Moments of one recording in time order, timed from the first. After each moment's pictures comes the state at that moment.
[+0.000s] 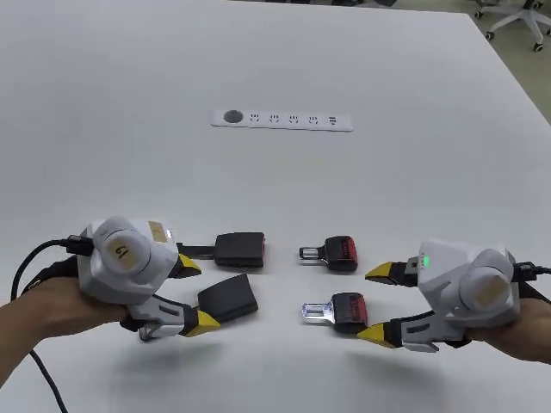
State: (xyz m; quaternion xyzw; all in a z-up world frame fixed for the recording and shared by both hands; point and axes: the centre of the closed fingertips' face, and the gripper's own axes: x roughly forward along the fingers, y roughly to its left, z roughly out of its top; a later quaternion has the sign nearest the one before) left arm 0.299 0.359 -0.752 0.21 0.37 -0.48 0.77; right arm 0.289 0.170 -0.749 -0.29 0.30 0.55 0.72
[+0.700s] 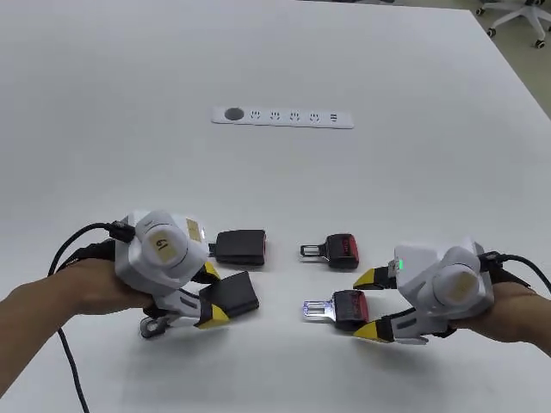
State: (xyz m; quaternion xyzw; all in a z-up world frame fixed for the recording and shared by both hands) left arm 0.296 0.342 -0.767 0.26 0.39 -0.52 0.71; right arm 0.287 0.177 -0.773 -0.34 0.30 0.59 0.67
